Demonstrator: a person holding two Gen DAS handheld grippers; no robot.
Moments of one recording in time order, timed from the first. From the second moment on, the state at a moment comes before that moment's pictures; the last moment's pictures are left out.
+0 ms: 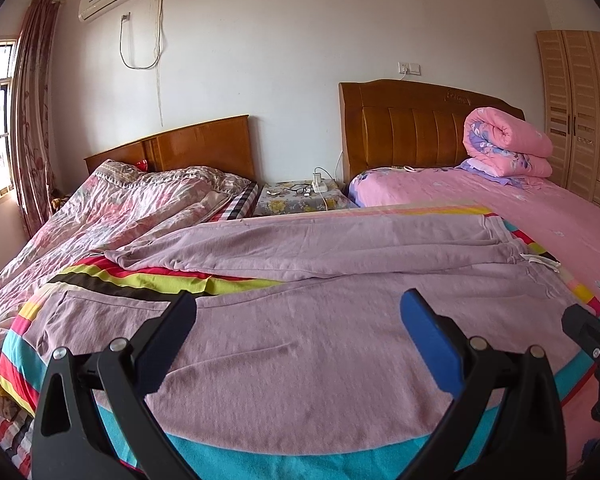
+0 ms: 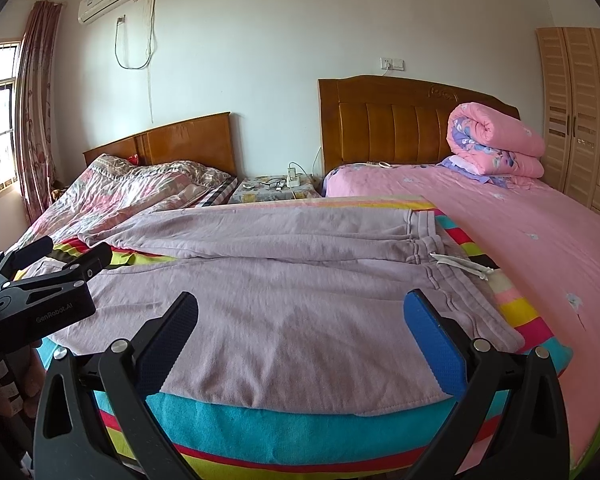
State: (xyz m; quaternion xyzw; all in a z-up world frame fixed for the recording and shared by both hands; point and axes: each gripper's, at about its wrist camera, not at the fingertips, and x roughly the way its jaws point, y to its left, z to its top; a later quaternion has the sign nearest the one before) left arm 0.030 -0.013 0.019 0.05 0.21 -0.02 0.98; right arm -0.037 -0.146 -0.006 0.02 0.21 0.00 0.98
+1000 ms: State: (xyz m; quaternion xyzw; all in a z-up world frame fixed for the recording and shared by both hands) left arm 0.362 0.059 -0.029 -0.05 0.45 -0.04 0.89; right arm 0.428 -0.174 -0.057 -0.16 0.41 0.27 0.86
